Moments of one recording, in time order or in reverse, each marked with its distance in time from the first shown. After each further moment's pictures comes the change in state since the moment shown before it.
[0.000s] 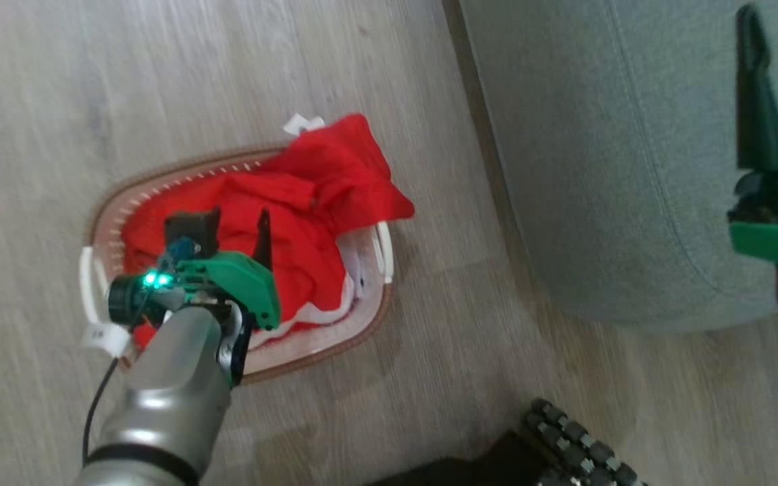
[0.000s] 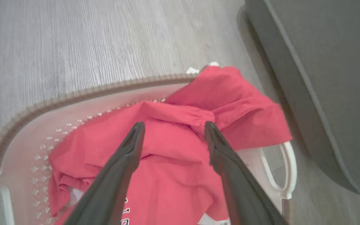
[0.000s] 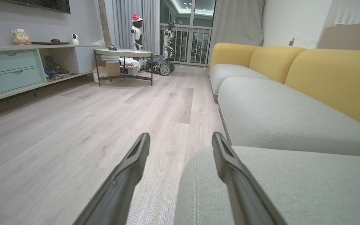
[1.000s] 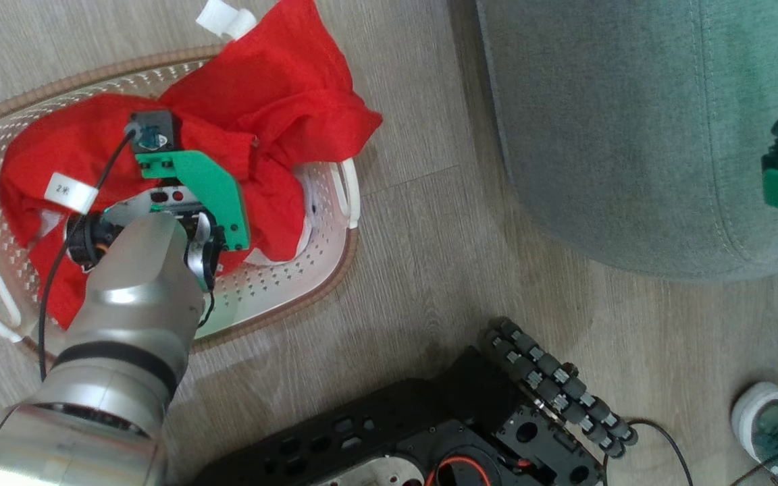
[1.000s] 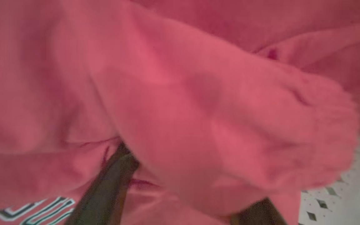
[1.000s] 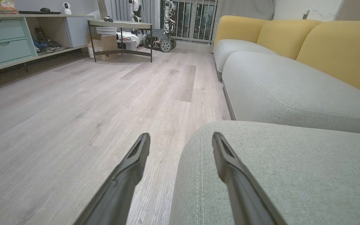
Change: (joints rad) left arm -0.332 0.010 -0.053 0.305 -0.117 0.062 0.338; right arm -0.135 0.023 -0.013 -0.098 0.035 0.000 -0.001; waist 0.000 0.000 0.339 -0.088
